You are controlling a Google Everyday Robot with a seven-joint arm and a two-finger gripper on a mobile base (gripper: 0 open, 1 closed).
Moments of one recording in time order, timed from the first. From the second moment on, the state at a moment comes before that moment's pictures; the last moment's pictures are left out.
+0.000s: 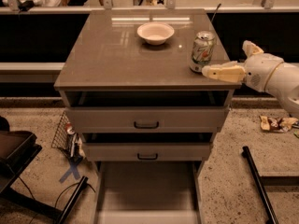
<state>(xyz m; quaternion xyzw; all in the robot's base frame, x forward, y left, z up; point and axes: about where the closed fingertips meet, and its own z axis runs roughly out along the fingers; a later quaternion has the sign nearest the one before) 0.633 -0.224 0.913 -0.25 0.68 0.20 0.66</state>
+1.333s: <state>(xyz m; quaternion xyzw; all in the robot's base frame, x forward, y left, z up) 0.703 -0.162 0.912 -0.27 0.65 0.25 0.66</state>
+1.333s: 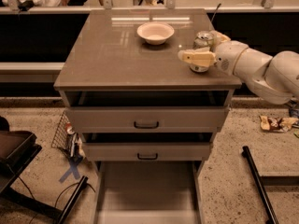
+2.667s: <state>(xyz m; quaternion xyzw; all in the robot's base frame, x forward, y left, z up) 0.712 -0.126 0.904 -0.30 0.65 0.27 0.65</state>
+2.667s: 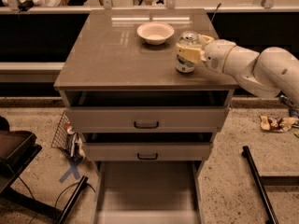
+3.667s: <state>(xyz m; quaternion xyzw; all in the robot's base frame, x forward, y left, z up) 0.721 -0.176 0.999 -0.30 0.61 0.31 0.66</state>
